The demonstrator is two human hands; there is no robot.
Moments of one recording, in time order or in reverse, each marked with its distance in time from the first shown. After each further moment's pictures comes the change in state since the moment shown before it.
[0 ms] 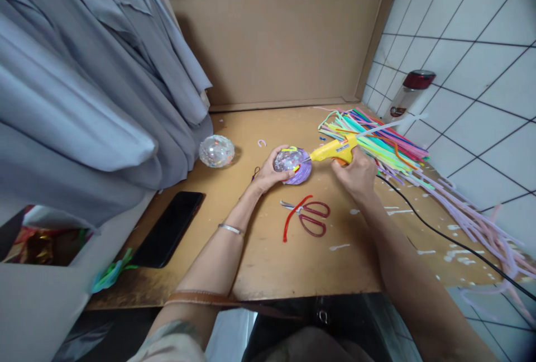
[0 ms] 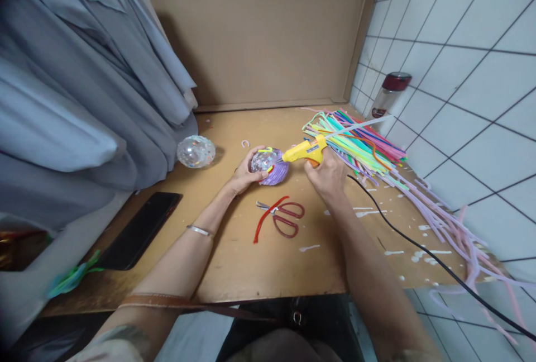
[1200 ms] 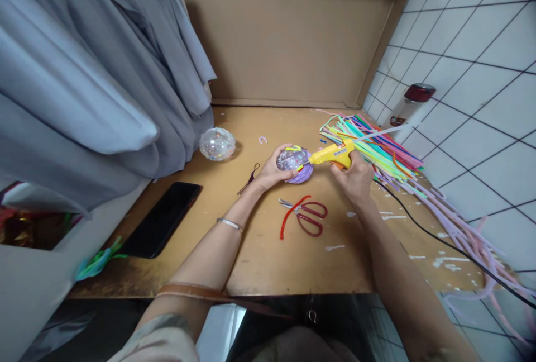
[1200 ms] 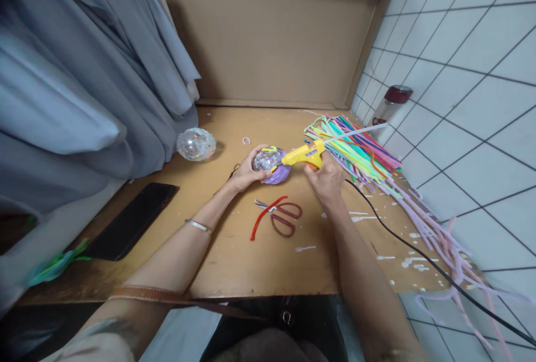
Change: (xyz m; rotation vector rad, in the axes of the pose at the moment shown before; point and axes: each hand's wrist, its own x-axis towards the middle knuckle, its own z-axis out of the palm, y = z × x) left_hand -0.001 0.002 0.009 0.006 0.034 0.026; right_hand -0.002 0.002 0.000 0.048 -0.001 -0.050
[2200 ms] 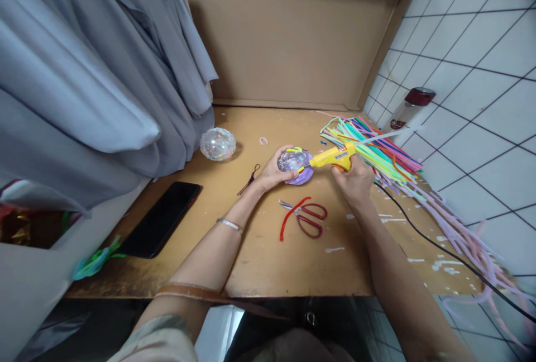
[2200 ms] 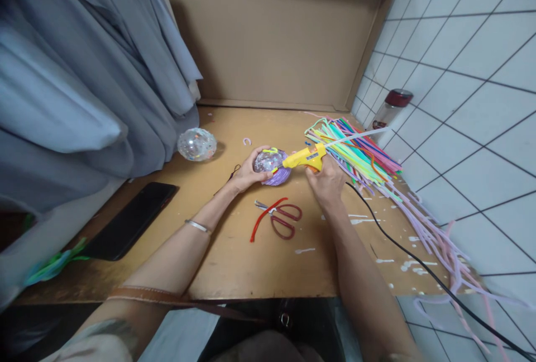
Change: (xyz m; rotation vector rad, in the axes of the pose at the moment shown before) left_hand 0.000 0.002 0.002 -0.009 0.001 -0.013; right_hand -0.002 0.002 0.002 -0.013 0.020 -0.016
